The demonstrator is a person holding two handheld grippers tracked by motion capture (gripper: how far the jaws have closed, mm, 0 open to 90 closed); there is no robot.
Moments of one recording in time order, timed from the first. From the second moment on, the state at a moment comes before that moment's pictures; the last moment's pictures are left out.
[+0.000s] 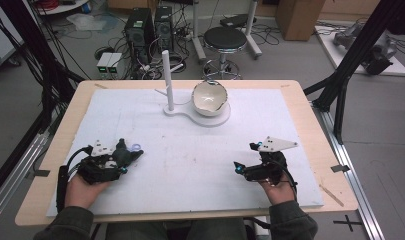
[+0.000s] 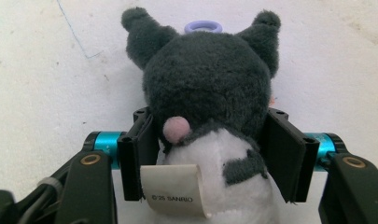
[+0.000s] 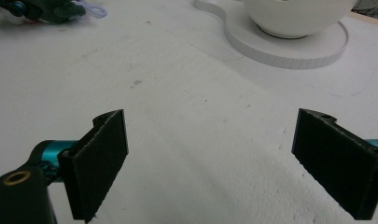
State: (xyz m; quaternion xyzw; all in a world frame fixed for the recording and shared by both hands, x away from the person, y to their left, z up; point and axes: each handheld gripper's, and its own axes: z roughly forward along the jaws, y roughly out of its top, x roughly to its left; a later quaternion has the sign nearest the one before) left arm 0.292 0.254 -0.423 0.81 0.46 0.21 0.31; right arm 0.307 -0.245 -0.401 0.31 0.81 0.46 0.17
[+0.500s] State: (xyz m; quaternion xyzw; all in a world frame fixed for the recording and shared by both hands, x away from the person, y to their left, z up) left arm 0.291 0.256 -0.422 0.80 0.46 0.21 0.32; right arm 0.306 -0.246 -0.402 0.31 0.81 0.46 0.17
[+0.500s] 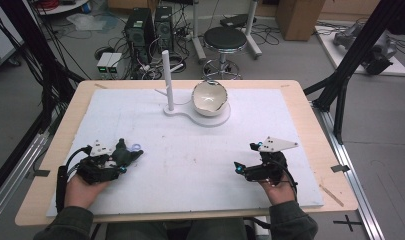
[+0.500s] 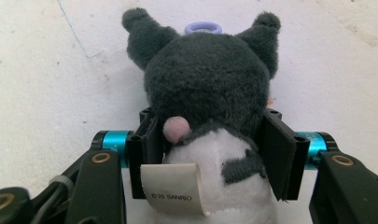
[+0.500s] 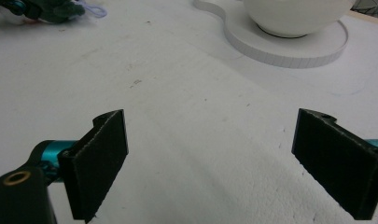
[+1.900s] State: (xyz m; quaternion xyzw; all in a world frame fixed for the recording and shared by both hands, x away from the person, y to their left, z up) left arm 0.285 0.262 -0.417 0.79 0.46 0.22 0.34; right arm 0.307 -0.247 -0.403 0.32 0.81 0.46 0.17
